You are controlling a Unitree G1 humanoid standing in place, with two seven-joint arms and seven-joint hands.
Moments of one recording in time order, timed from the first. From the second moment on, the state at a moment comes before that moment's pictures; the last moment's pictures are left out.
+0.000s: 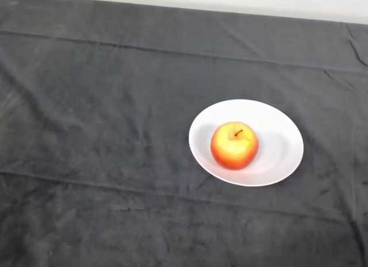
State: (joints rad) left arm -0.01 0.74 0.43 0.80 -0.59 -0.79 0.07; right arm -0.56 -0.45 -0.80 1.19 0.80 0.41 0.63
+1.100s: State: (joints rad) left arm -0.04 0.74 0.54 0.91 -0.58 -0.79 -0.01; right arm -0.56 -0.45 -0.80 1.19 0.80 0.41 0.63
